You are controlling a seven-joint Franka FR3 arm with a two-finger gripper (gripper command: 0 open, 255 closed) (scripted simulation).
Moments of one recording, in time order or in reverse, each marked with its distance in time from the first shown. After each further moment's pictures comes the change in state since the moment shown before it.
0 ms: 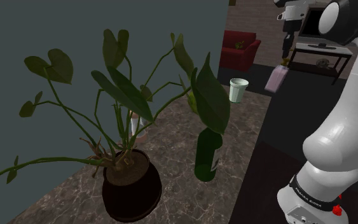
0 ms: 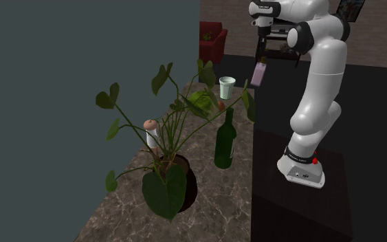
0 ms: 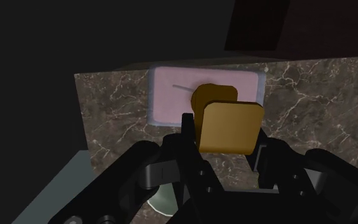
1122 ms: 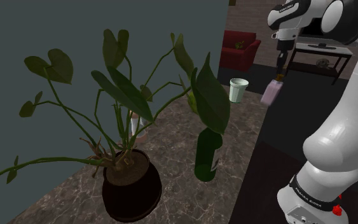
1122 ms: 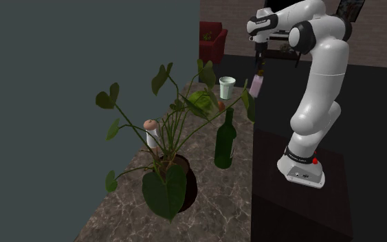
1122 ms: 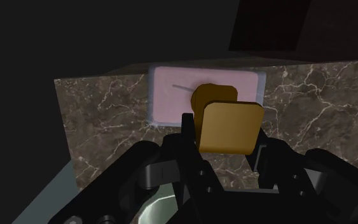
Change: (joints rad) arm 0.011 -0.023 0.005 -0.257 -0.010 0.235 0.022
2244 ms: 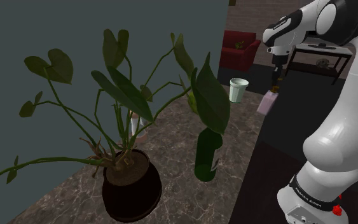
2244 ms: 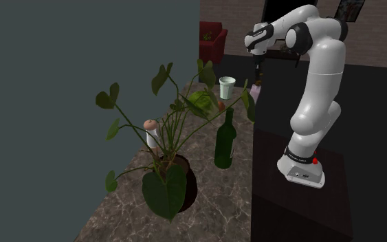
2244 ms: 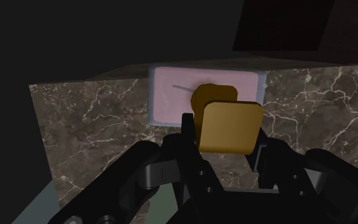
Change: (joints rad) arm -0.002 0.038 0.005 -0.146 0.015 0.180 0.004
